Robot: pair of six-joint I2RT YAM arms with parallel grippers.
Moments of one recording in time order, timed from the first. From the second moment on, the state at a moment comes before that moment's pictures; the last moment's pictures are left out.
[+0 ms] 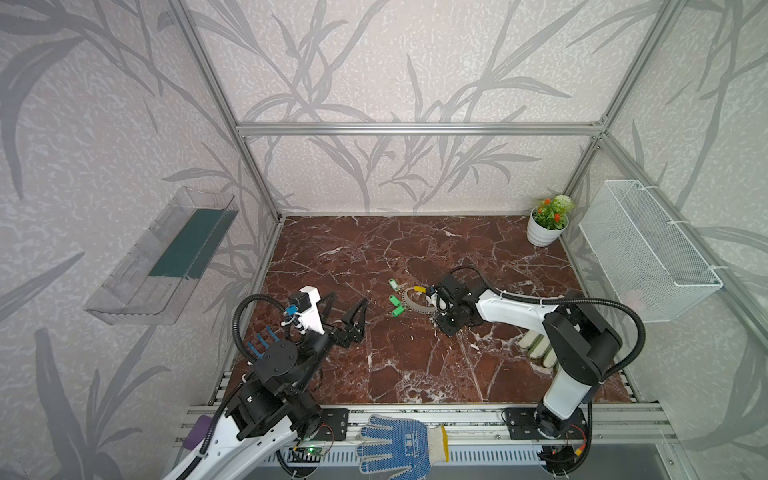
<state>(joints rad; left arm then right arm) -0.78 0.26 0.50 -0.19 -0.33 -0.42 0.72 1.73 0.99 -0.54 -0.02 0.06</state>
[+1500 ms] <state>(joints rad) -0.31 1.03 0.42 0.13 -0.82 -0.03 0.46 1.01 0.29 0.41 0.54 -0.03</state>
